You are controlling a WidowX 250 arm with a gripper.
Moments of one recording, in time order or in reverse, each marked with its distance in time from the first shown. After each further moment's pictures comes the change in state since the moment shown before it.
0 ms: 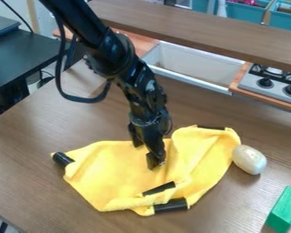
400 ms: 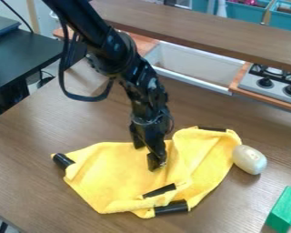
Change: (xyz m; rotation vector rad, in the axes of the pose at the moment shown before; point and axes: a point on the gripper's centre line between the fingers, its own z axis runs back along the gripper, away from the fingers) arm 0.001 0.009 -0.002 -0.005 0.029 0.007
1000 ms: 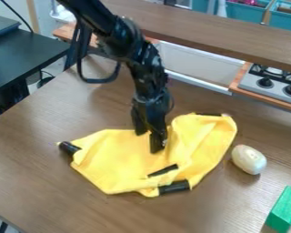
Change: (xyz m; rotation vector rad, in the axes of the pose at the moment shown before) arm 0.017 0.061 -0.004 0.023 0.020 0.107
